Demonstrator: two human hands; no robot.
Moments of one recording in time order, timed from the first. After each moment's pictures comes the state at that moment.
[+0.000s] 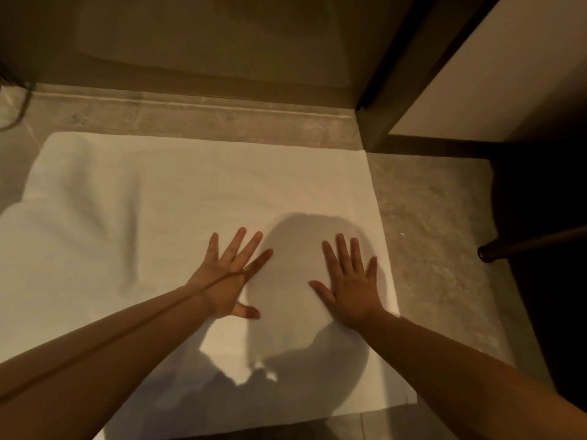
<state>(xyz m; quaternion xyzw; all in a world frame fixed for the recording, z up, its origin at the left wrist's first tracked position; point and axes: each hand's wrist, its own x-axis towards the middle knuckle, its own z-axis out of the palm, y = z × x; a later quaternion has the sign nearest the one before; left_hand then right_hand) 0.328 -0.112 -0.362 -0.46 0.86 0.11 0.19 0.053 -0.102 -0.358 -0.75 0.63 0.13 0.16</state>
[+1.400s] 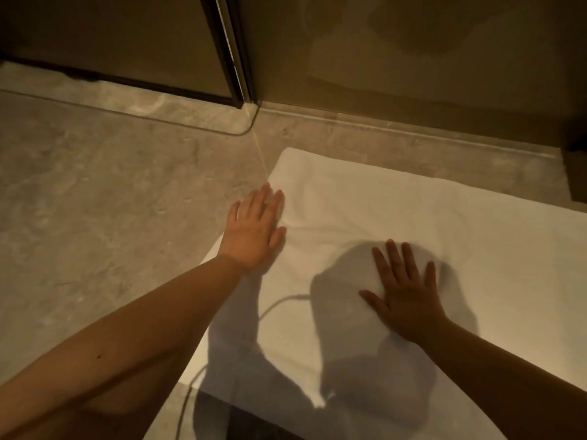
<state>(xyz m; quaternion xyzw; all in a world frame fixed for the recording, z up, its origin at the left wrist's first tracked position) 0.556 -0.093 -0.324 -0.74 0.66 0.07 -0.04 0.250 -0.122 -0.357 -0.85 0.50 0.17 0.11</state>
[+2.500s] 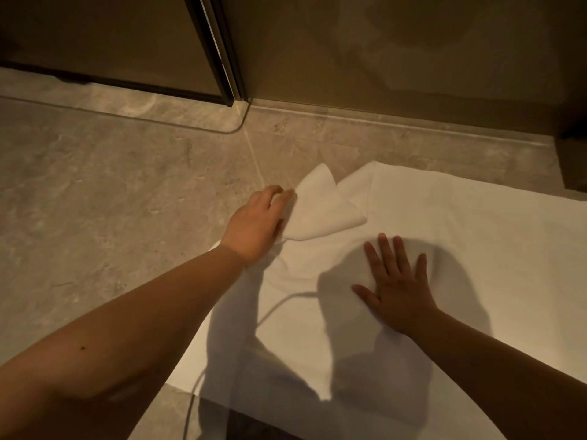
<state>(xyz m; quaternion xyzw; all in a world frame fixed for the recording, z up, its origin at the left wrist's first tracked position) 0.540 -0.109 -0.307 -0.68 0.72 0.07 -0.11 0.249 -0.123 -0.362 -0.85 0.48 0.16 0.12</state>
